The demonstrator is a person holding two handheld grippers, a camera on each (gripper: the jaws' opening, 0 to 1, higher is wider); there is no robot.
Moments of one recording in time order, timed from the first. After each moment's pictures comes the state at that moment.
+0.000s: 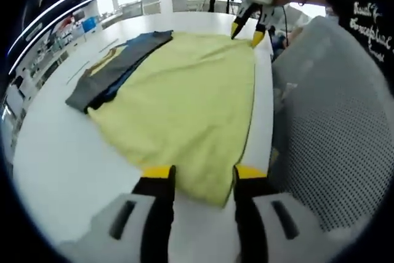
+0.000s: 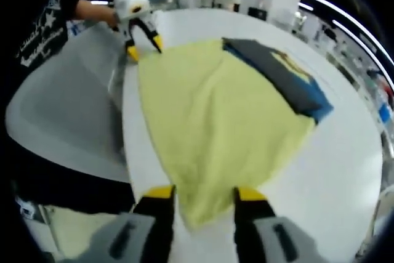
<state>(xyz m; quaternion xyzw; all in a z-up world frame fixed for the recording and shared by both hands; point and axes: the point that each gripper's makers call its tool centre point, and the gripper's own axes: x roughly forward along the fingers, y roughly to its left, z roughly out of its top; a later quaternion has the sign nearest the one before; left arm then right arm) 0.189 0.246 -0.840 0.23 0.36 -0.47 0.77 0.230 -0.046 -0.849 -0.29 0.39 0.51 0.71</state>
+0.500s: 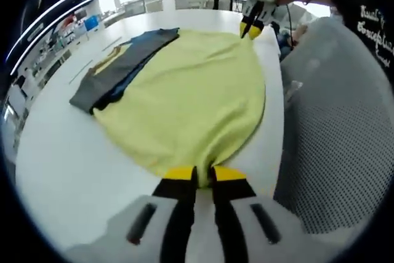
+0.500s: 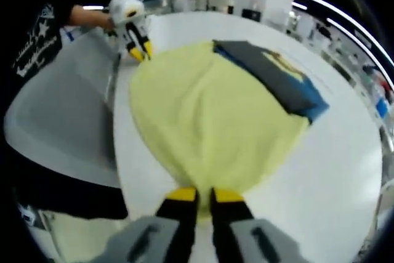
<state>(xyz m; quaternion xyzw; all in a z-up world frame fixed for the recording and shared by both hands) 0.203 0.251 -0.840 0.24 0.37 -0.46 0.77 0.244 -0.044 -0.849 -0.28 0.38 0.50 0.72</state>
